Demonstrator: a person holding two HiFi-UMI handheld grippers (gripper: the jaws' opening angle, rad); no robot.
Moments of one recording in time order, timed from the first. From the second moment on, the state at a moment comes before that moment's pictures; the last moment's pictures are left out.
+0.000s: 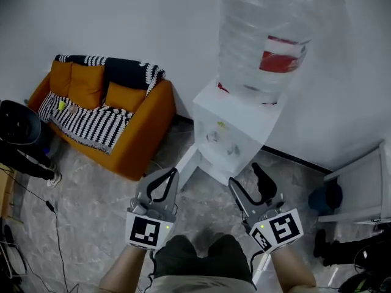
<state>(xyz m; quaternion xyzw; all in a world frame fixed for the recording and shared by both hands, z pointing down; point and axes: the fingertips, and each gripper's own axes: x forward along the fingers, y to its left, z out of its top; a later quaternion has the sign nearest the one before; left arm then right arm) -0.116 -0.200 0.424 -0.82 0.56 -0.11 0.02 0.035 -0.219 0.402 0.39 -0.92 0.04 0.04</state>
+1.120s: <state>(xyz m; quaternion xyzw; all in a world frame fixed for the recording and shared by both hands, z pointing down) -0.087 -0.258 0.886 -0.87 0.47 -0.08 0.06 0.019 -0.273 0.881 0.34 -0.94 0.01 0.05</state>
